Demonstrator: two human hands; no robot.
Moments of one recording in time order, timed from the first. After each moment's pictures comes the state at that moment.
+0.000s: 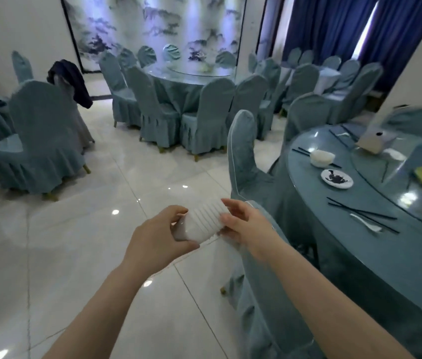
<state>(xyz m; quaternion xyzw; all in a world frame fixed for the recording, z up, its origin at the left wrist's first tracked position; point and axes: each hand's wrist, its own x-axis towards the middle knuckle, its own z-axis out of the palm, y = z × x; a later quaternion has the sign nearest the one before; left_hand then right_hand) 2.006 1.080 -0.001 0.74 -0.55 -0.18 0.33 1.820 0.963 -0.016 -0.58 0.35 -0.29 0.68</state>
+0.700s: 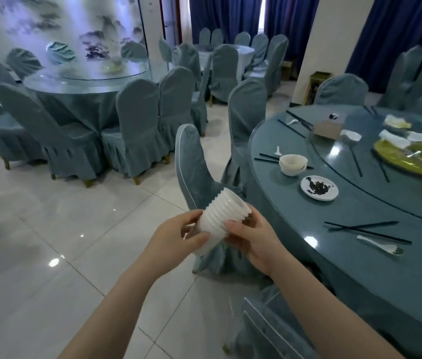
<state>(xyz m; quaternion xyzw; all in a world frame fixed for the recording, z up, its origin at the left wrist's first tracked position) 2.072 0.673 -0.002 0.57 -0.68 -0.36 0.27 1.877 0.662 -0.030 -0.37 0.38 -0.51 0.68</state>
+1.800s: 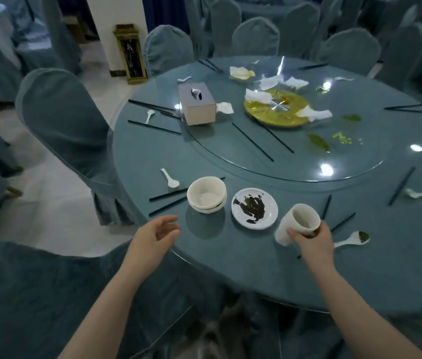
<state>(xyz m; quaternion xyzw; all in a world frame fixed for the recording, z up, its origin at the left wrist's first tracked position) 1.855 0.187 -0.093 0.36 -0.77 -0.51 0.12 1.625 0.437 -0.155 0.01 0.80 -0.59 0.11</state>
